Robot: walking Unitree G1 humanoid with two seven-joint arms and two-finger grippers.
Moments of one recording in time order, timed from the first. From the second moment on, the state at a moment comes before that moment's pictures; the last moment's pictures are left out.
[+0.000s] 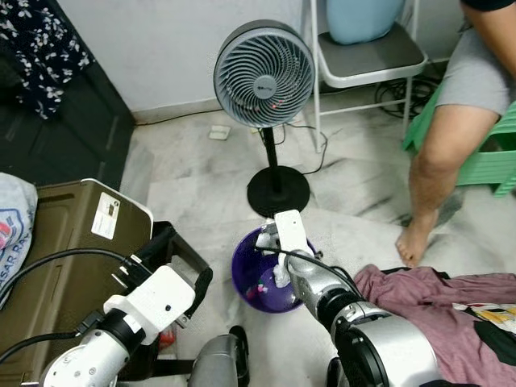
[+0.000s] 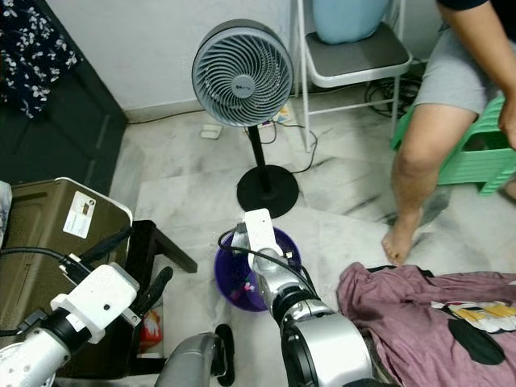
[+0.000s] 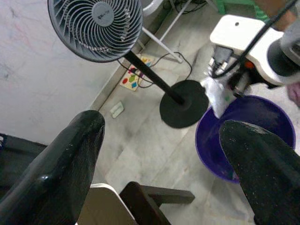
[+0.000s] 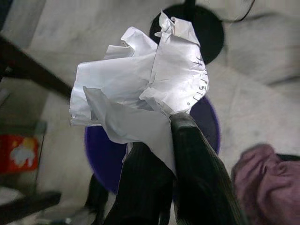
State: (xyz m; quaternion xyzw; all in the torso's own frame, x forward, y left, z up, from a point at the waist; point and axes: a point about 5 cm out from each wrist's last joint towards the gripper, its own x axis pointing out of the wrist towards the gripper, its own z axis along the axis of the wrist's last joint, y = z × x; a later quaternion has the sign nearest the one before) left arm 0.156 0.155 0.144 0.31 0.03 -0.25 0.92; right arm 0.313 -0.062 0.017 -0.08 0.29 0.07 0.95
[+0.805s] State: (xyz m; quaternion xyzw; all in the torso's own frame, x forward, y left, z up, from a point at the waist) left arm 0.156 0.157 0.147 0.30 0.03 -0.25 0.92; right arm 0.325 -0.064 0.030 -0.04 0.27 0.04 0.96
